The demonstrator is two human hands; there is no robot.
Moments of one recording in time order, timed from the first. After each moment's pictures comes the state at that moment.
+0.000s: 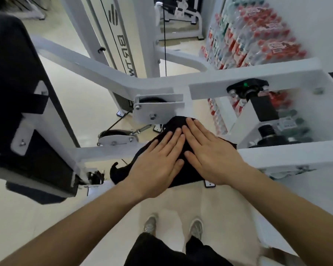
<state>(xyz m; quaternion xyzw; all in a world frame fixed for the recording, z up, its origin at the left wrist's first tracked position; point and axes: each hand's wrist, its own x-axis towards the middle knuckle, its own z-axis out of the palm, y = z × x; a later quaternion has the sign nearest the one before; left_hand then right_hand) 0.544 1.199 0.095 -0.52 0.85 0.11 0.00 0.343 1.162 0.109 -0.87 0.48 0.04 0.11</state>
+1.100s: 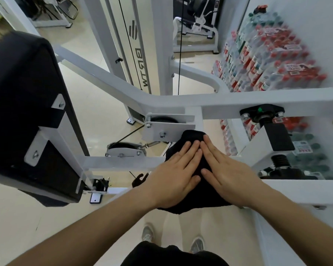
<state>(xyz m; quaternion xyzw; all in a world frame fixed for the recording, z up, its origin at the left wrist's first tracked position) 0.527 1.164 0.094 -0.48 0.86 0.16 -0.03 0.323 1.137 0.124 -0.86 0.47 0.03 0.20</state>
